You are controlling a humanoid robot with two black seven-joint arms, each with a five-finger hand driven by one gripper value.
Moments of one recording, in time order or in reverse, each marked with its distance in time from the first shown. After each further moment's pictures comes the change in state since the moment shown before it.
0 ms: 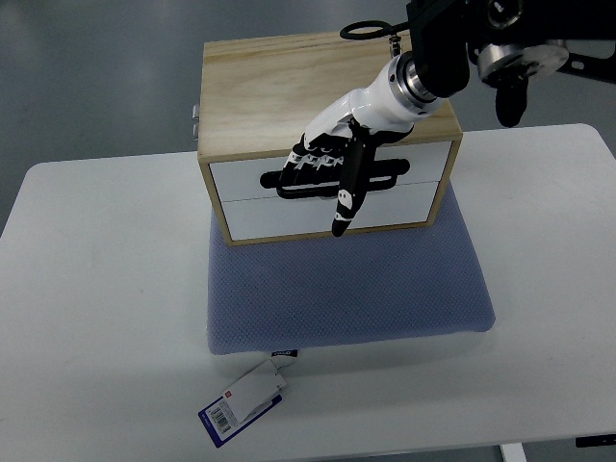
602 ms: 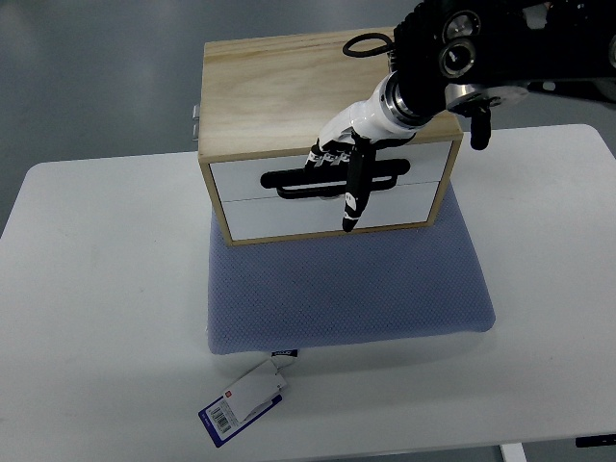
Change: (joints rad) left arm 0.000 0.000 0.000 0.002 0.000 0.002 0.000; right arm 0.003 0.063 -0.054 -0.012 -0.042 -0.121 -0.091
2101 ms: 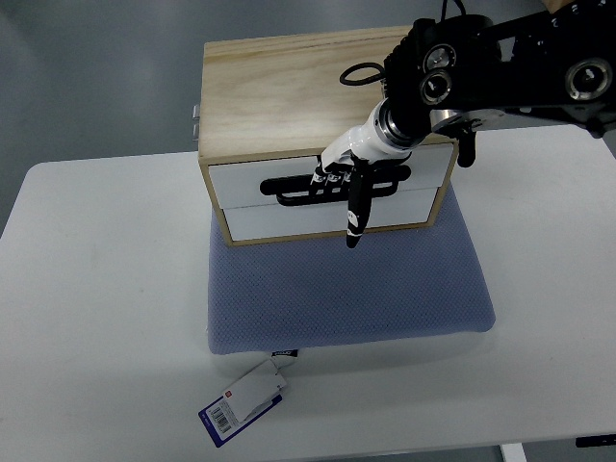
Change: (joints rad) left arm 0.000 0.000 -0.002 0.008 0.000 0.000 0.000; right arm -0.082 0.051 -0.005 -0.067 -0.033 0.055 0.002
